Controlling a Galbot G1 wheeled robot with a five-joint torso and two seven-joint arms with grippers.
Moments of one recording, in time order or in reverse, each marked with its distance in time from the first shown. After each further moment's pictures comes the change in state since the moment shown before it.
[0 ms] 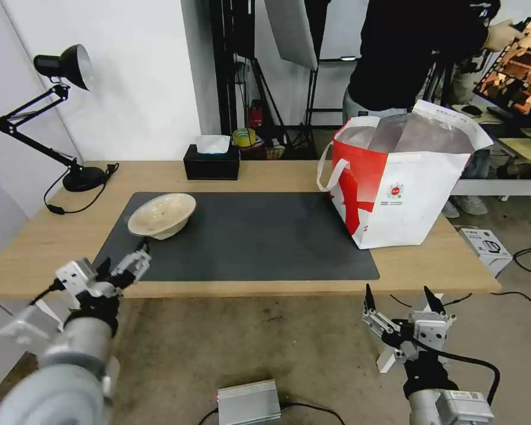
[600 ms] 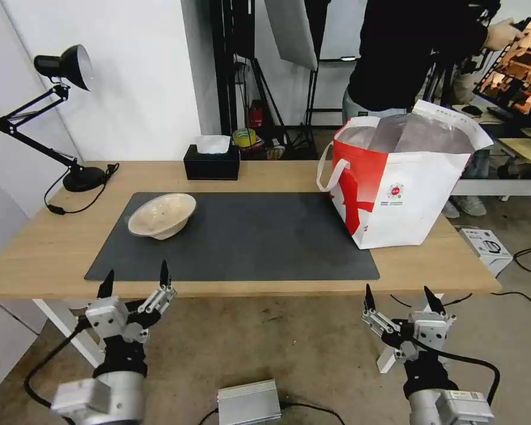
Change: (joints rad) left arm 0.221 -0.230 0.290 0.002 0.814 -0.162 0.217; right arm 0.000 0.000 0.000 0.000 0.000 0.000 0.000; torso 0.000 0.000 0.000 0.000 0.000
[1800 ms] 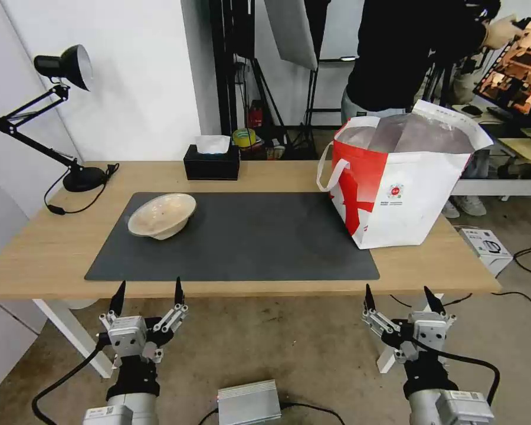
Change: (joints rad) left arm 0.126 -0.108 0.069 0.078 0.451 -0.182 0.107; right arm 0.000 0.000 0.000 0.000 -0.001 0.000 0.000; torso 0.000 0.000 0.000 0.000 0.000
